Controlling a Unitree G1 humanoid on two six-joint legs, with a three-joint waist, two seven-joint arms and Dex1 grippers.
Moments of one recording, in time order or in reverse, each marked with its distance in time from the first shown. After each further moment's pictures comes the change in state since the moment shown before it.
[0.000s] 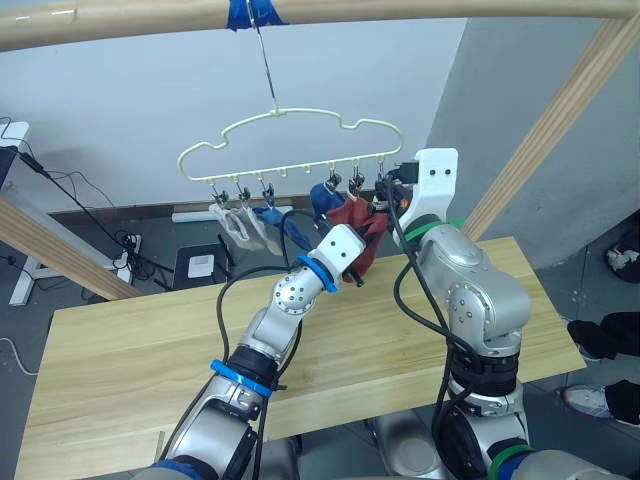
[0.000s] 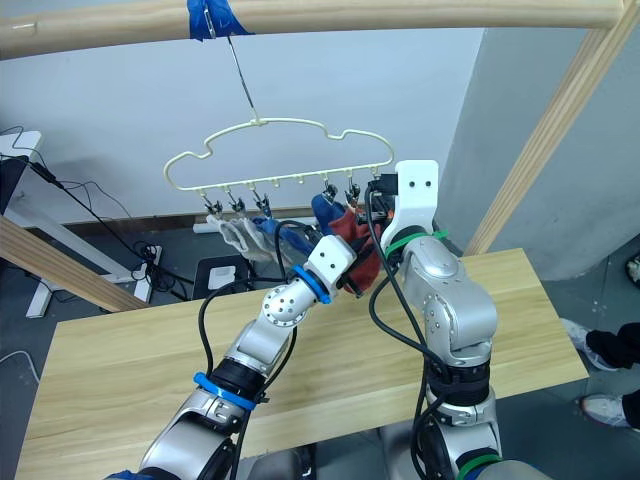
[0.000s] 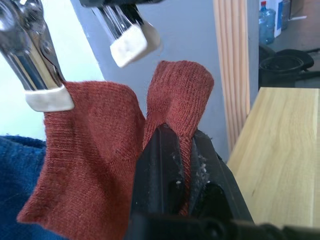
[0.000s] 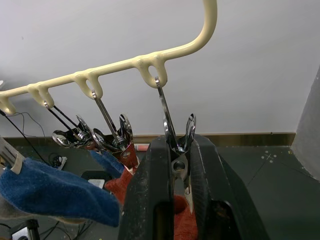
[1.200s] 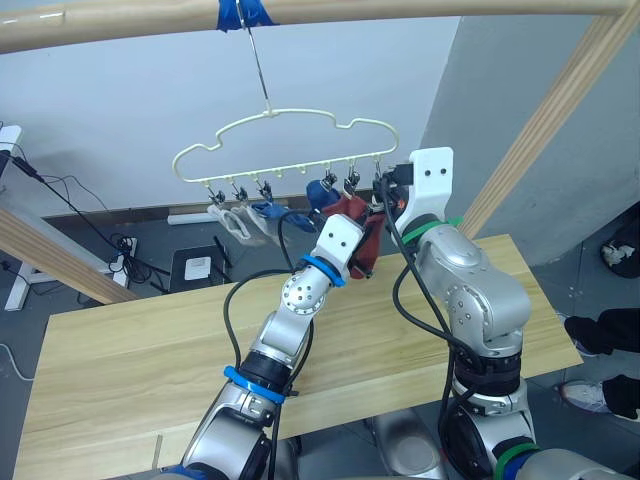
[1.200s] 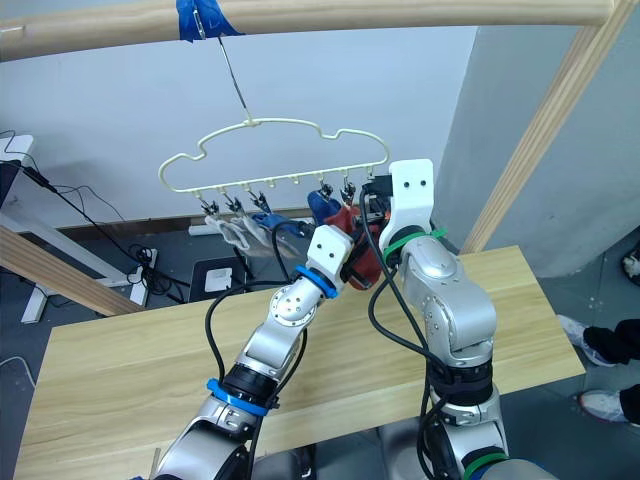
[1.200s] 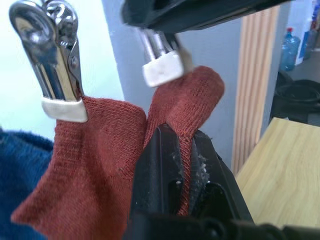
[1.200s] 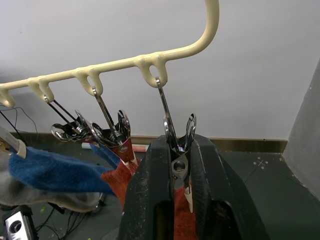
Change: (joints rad) left arm 0.029 -0.089 0.038 -0.082 -0.046 0.128 0.092; right arm 0.001 -0.049 0.044 0.000 -0.003 -0.019 0.002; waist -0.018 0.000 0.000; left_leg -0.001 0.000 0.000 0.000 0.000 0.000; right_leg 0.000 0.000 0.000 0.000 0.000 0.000
